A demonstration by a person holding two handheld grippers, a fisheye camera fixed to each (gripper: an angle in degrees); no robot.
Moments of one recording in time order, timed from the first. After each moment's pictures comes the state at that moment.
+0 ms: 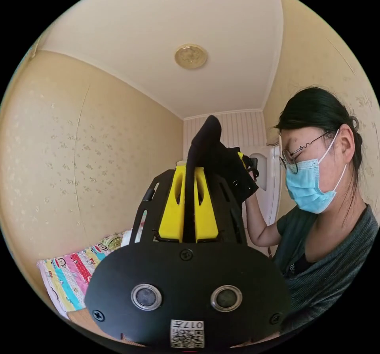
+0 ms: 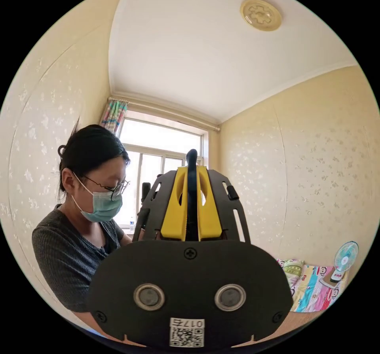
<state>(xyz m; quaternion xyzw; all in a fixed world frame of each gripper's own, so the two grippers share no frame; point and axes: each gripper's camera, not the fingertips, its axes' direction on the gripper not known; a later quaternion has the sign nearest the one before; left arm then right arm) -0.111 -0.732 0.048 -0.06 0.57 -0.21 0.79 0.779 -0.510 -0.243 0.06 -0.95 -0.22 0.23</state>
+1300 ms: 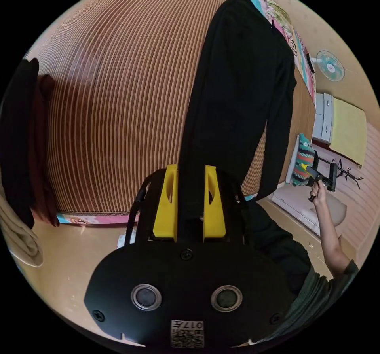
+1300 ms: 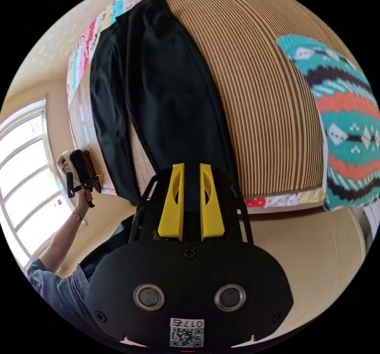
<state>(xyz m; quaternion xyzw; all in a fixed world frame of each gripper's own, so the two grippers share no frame) 0.041 -0.012 0.276 -0.86 0.26 -0.24 0.37 0.247 0.025 0.162 -0.60 -0.31 -0.54 0.50</state>
